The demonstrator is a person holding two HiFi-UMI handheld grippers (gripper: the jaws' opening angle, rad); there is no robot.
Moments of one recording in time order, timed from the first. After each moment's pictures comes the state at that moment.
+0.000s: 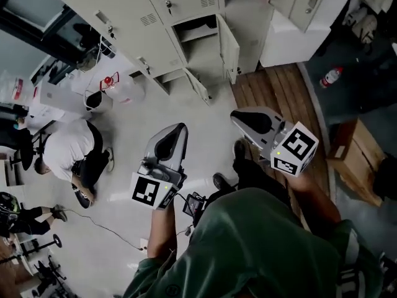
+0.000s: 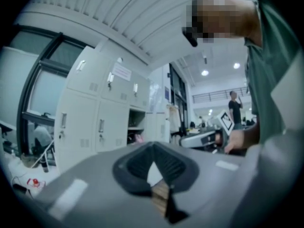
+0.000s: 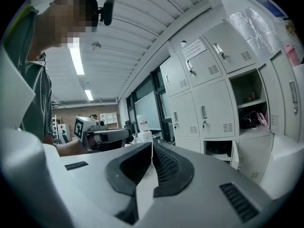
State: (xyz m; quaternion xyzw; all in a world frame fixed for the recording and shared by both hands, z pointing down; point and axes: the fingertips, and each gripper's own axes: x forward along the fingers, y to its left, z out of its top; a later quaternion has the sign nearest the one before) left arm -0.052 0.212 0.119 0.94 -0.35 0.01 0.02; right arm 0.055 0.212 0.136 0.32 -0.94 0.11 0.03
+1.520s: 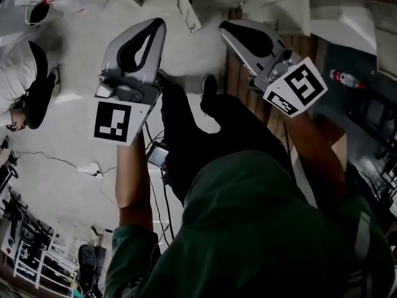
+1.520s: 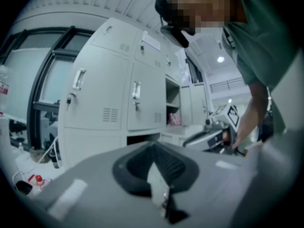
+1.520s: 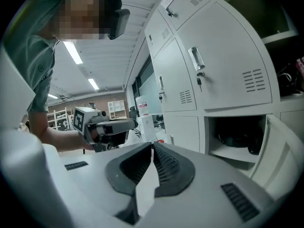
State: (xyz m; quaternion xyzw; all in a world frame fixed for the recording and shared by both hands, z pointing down) left arm -0.098 -0.102 0.311 0.89 -0.45 0.04 0.02; right arm -0.007 -0.102 0.341 0.23 -0.96 0.11 0.09
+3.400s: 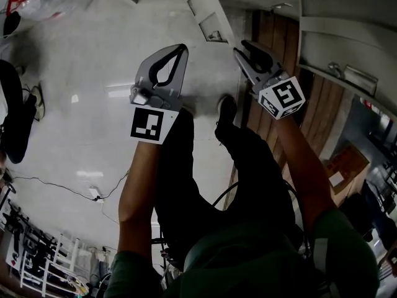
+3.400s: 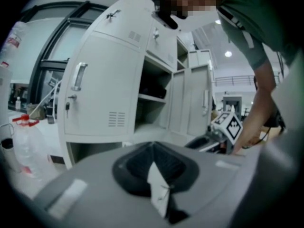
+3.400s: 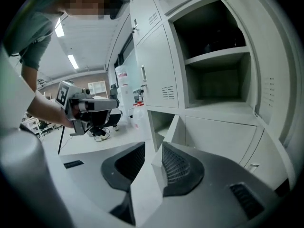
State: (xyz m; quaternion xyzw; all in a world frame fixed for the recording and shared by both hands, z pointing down) left arm -0.121 -0.143 0.700 0.89 -0.43 0.08 0.09; right arm 0.001 -0.146 0.775 0.32 -0.92 0.15 0.18
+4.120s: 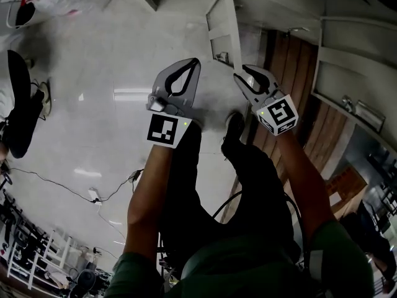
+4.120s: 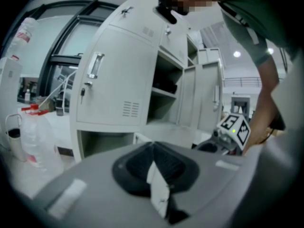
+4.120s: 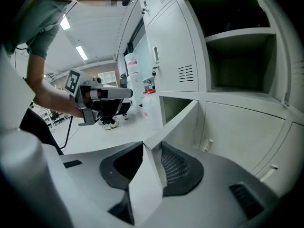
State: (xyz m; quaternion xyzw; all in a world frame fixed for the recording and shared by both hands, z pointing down) left arm -0.150 -0.159 0.737 0.87 -0.47 0.07 0.11; right arm -0.042 -0.134 0.825 0.25 -0.93 0.15 0.24
